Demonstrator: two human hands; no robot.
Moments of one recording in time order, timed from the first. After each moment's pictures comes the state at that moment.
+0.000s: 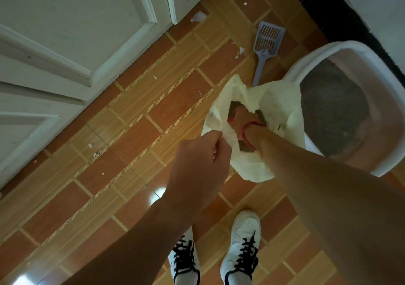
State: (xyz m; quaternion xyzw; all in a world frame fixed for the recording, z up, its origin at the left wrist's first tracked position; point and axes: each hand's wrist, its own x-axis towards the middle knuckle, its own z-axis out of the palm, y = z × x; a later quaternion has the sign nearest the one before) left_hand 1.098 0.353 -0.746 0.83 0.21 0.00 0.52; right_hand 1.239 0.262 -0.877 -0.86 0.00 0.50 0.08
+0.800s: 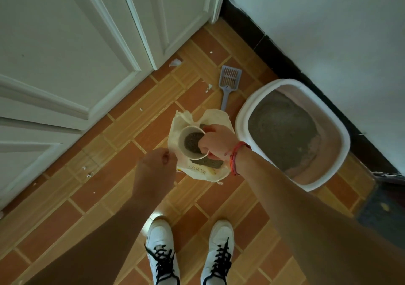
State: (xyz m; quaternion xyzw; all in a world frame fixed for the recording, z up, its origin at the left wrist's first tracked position) left_hand 1.108 0.350 -0.698 0.80 0.37 -0.09 0.47; right_hand 1.239 0.239 -0.678 -0.76 0.07 0.53 0.37
